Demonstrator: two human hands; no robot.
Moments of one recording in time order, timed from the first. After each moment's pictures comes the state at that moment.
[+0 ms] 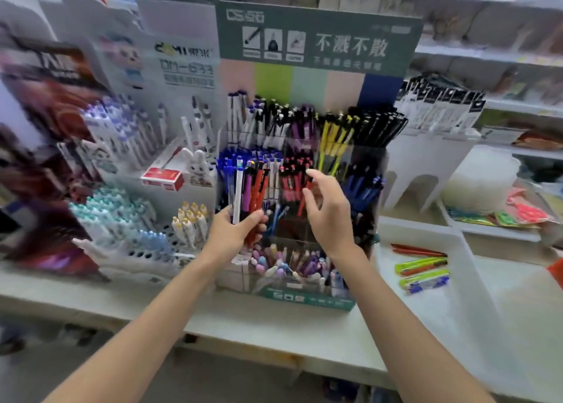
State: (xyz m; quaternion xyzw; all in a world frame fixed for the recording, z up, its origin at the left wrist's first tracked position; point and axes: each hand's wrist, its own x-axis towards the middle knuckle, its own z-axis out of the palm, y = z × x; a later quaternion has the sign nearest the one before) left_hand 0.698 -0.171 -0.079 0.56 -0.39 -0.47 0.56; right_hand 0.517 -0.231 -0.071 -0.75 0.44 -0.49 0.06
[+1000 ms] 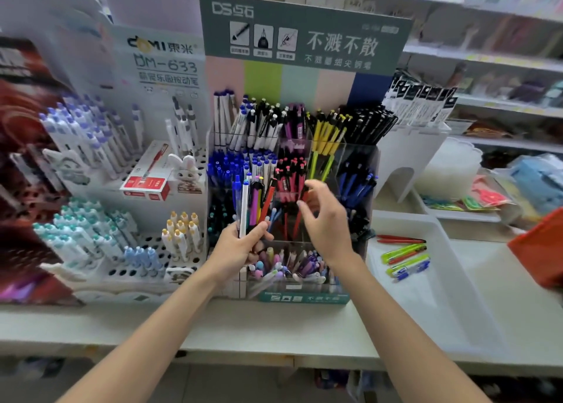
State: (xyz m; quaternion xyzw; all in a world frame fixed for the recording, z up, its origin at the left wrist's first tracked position) left_hand 0.704 -0.184 -0.104 0.49 -0.40 -0.61 0.49; right_hand 0.521 -0.221 -0.082 -0.74 0.51 -0.45 0.06
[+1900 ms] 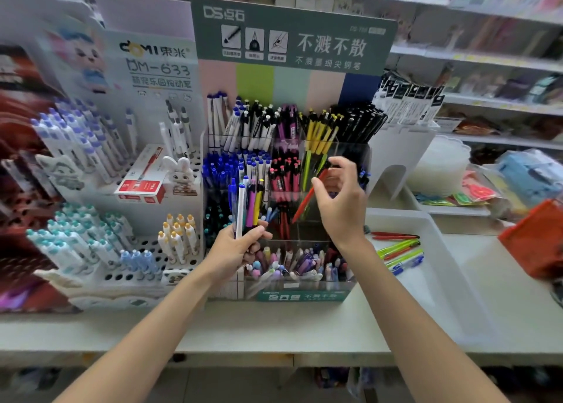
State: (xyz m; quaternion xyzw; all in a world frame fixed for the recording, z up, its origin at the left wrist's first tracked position) left_hand 0.708 -0.188 -0.114 0.47 -0.41 -0.62 0.48; right_hand 0.507 -0.221 -0.048 -0.65 0.51 -0.57 0.07
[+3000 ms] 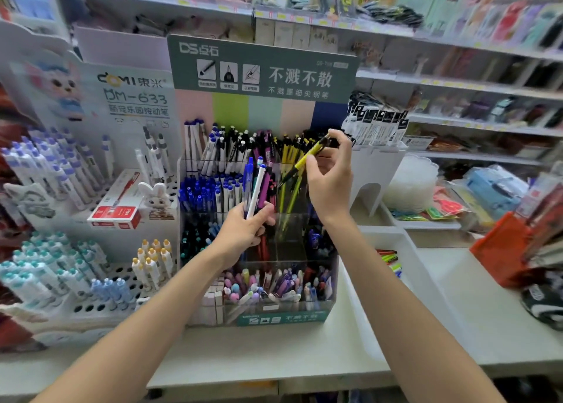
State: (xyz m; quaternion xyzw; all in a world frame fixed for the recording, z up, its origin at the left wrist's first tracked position) left_hand 0.658 -0.225 -0.045 0.46 -0.49 -0.57 0.48; right_hand 0.497 -0.254 0.016 -0.58 0.46 -0.66 0.12
